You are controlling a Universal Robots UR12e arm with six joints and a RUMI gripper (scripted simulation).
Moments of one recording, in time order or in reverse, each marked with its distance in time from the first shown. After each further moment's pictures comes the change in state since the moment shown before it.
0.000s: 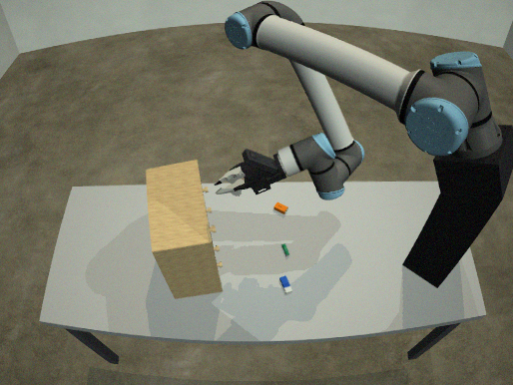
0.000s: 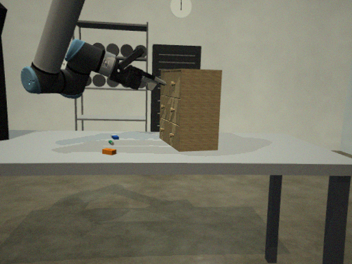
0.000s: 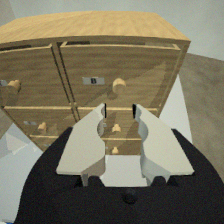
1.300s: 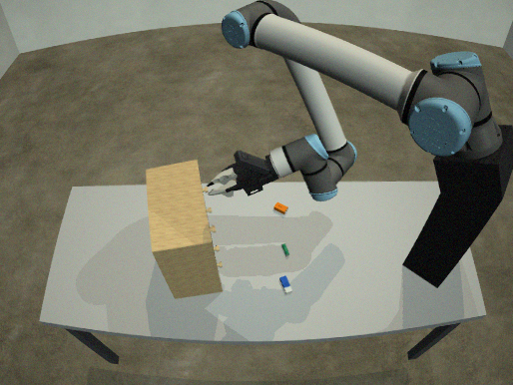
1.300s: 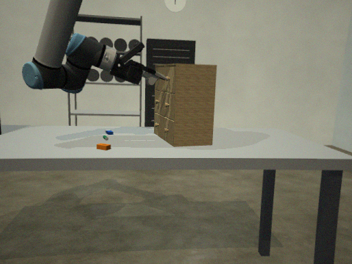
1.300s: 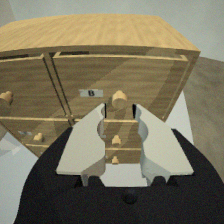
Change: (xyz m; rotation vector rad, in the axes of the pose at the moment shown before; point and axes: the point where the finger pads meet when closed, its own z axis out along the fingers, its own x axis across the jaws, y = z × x) arm 0.000 -0.010 0.023 0.002 0.000 -0.002
